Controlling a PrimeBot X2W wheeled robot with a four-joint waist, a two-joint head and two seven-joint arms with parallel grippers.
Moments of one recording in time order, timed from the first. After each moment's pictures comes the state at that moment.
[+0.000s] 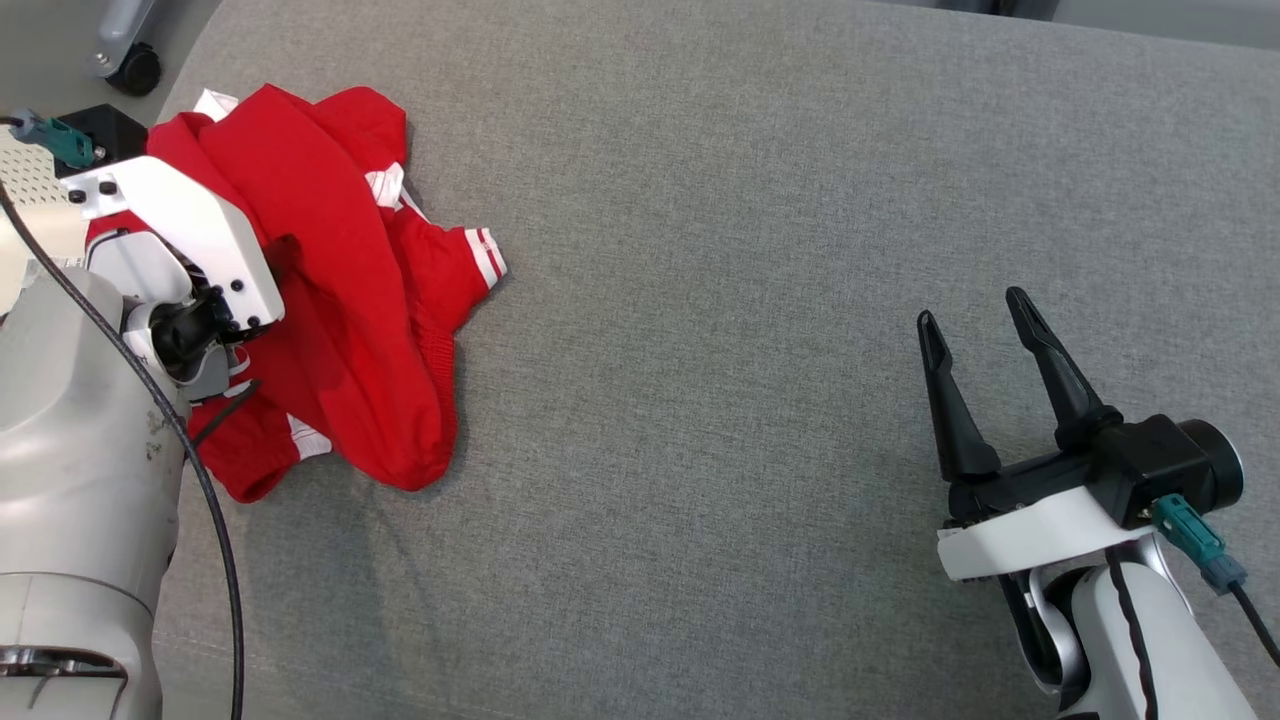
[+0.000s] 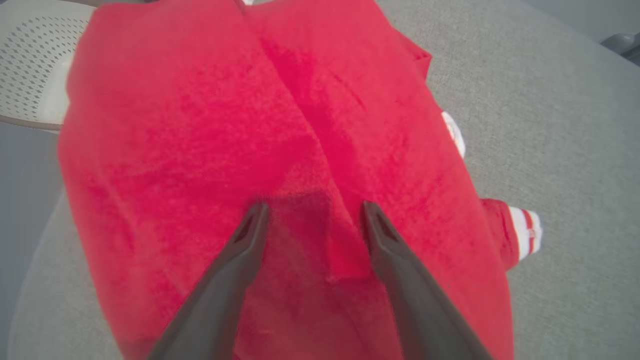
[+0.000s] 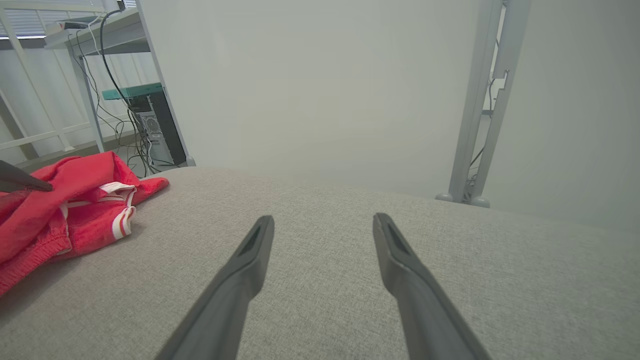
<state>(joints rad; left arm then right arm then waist) -1.01 0.23 -0.17 1.07 -0.56 -0.04 0.52 -0.28 -0.08 0.18 0.15 0.11 0.13 -0.26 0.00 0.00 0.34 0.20</state>
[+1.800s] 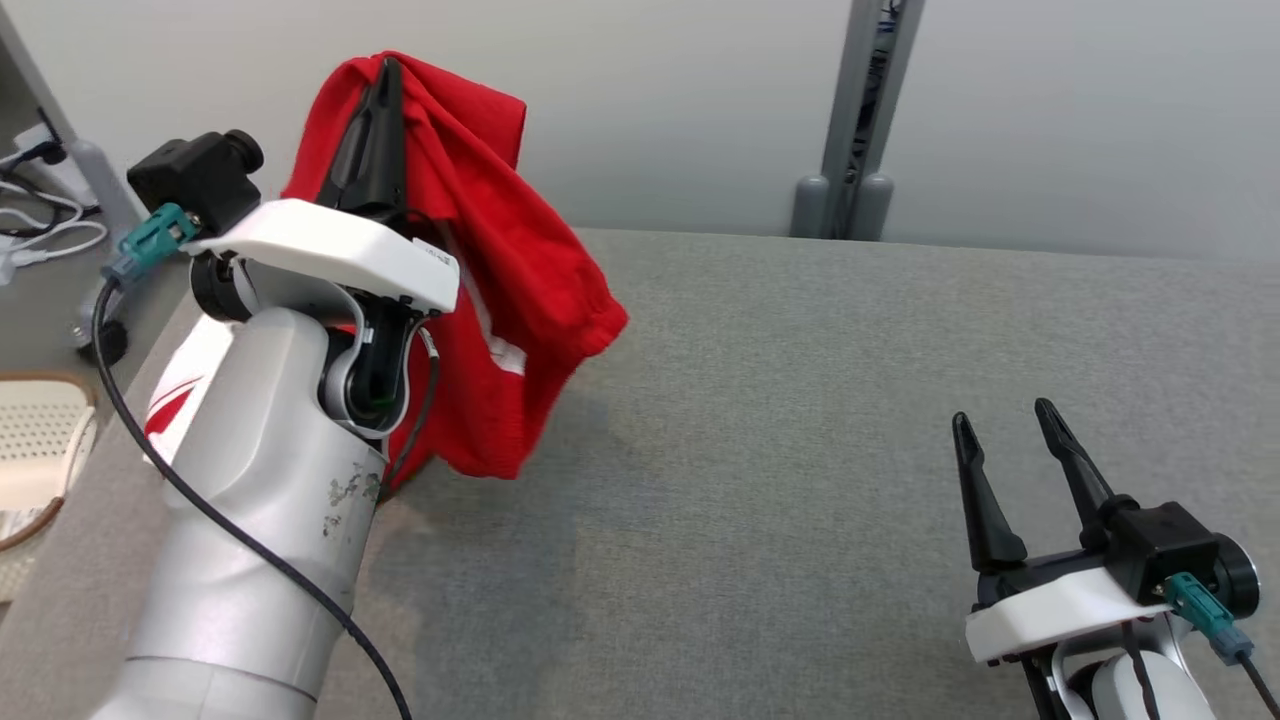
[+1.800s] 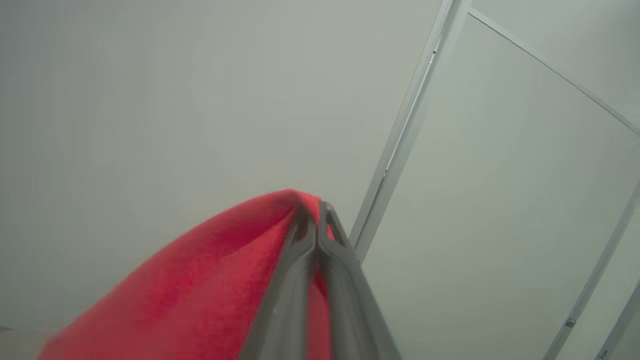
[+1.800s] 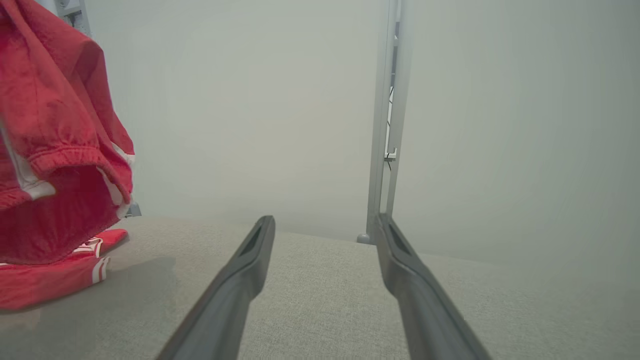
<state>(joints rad) -0.81 0.06 -0.25 0.68 -0.72 -0.12 -0.24 -0.14 -0.05 0.09 0.20 0.11 0.13 -0.26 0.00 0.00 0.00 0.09</state>
